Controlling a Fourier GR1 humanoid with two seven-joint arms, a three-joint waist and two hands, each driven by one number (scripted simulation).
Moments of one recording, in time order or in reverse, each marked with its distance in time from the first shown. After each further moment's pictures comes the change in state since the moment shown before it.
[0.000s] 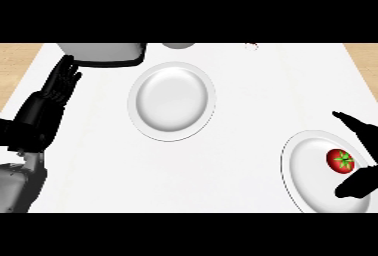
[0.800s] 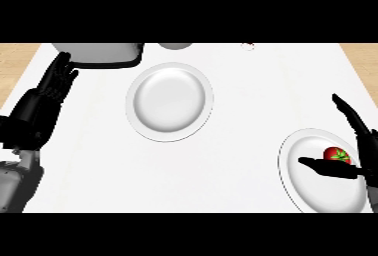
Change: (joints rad) left arm -0.013 0.030 -0.007 -0.002 0.029 0.018 0.021; right arm 0.090 0.297 -0.146 0.177 -0.070 -0.508 -0.788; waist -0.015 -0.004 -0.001
